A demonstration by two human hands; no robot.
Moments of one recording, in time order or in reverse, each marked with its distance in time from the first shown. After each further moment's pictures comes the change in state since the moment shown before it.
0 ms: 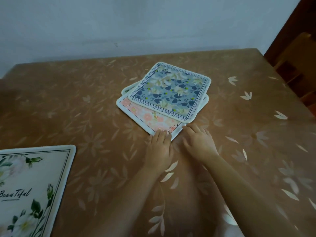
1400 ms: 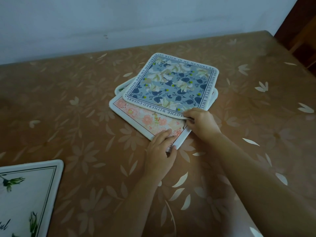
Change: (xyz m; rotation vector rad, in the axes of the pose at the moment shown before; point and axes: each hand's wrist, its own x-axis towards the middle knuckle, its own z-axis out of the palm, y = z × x) left_hand 0.023 -0.037 0.036 -0.345 0.071 -0.056; right_hand 0.085 0.023 0.021 0.278 0.139 -0.026
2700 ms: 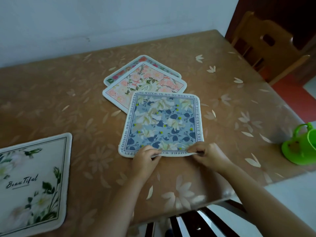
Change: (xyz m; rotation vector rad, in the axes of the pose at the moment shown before) left_hand -0.155 0.056 -0.055 -0.054 -0.199 -0.041; right_hand -0.264 -0.040 -0.070 0.193 -0.164 0.125
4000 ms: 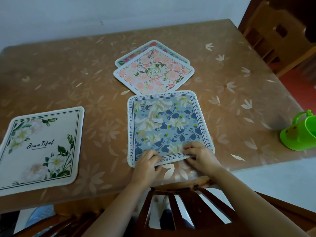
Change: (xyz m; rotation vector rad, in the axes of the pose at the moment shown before) left_hand -0.103 0.010 0.001 0.150 -0.052 0.118; right_hand -0.061 -0.022 0.045 -0.142 -0.056 -0.053
